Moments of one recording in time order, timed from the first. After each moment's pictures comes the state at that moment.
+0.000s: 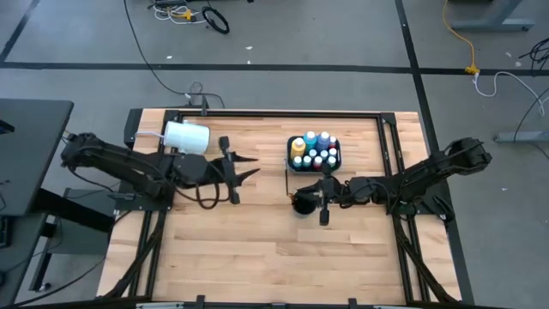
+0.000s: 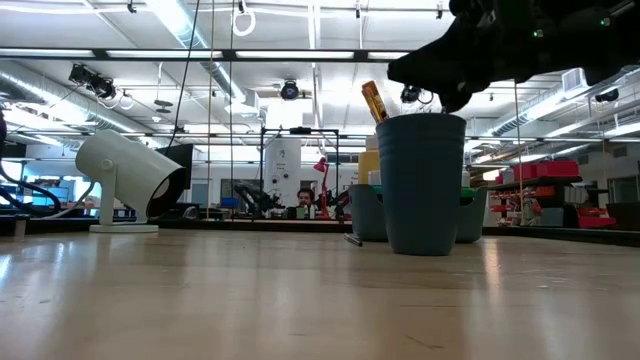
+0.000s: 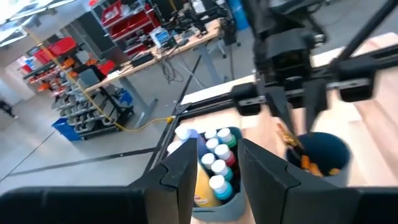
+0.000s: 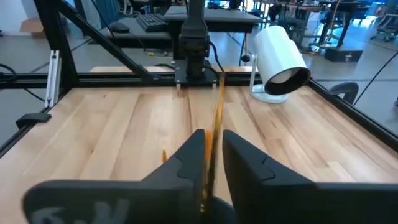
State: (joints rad) left arm -0.22 1.14 0.96 -0.02 -0.55 0.32; right arm 0.23 1.35 0.44 0.79 0.32 0.02
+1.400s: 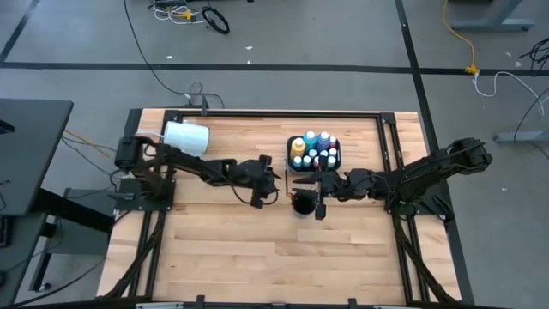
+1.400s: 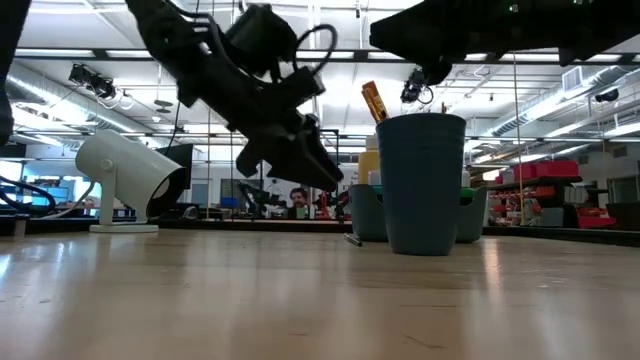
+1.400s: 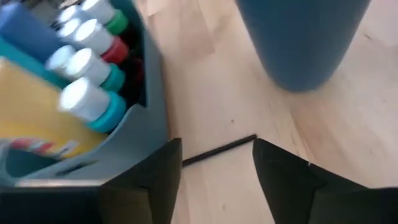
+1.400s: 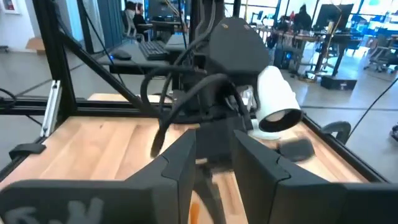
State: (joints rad) left arm 0.04 1.73 0.84 0.29 -0.10 0.45; right arm 0.18 1.33 0.54 0.79 0.26 -0.06
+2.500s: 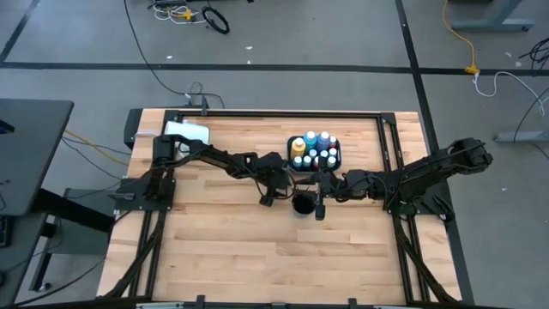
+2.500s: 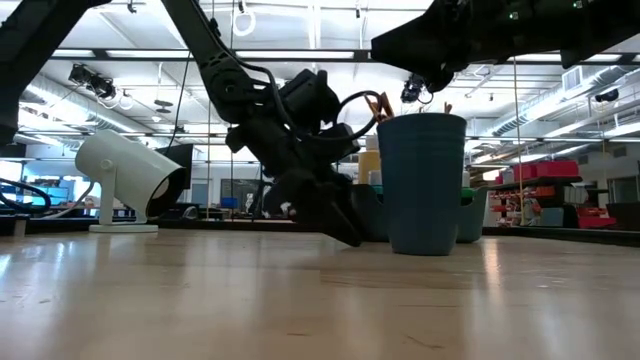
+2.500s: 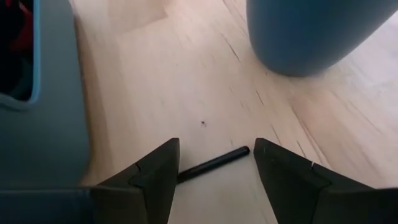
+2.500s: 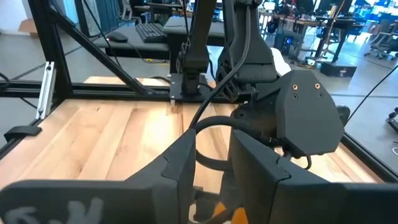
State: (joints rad) left arm 0.15 2.05 1.07 0.18 0.26 0.47; right arm 0.18 1.33 0.54 0.71 0.27 -0.05
